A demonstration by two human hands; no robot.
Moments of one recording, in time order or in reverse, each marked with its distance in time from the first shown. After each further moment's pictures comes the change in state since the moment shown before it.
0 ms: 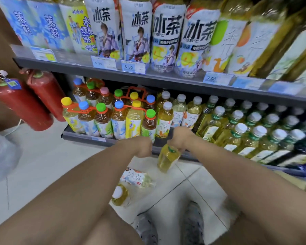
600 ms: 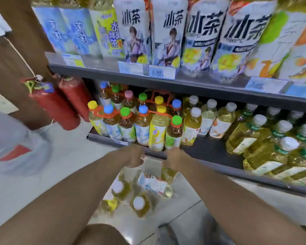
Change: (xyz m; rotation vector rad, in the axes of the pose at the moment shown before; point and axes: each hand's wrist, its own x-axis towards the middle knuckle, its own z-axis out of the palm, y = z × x) left_hand -0.021 -0.104 0.015 -0.043 0.014 -0.203; right_hand 0.063 -0.073 0.092 -0.105 -0.080 -0.313
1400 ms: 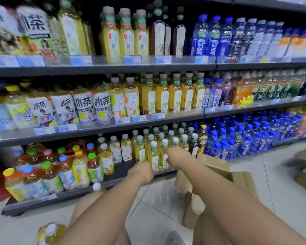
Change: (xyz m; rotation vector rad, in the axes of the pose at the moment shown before) left_hand -0.176 0.338 0.020 -0.018 0.326 0.392; right_hand -0.423 0.125 -0.092 0.026 0.352 0.578
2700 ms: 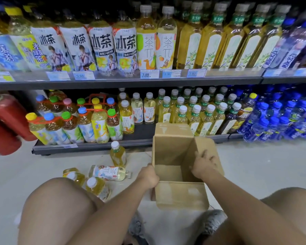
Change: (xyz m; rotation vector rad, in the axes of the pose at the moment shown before) left_hand 0.003 -0.090 0.144 -0.369 -0.187 -0.363; right_hand 0.055 0.012 0.197 0.050 -0.333 0.323
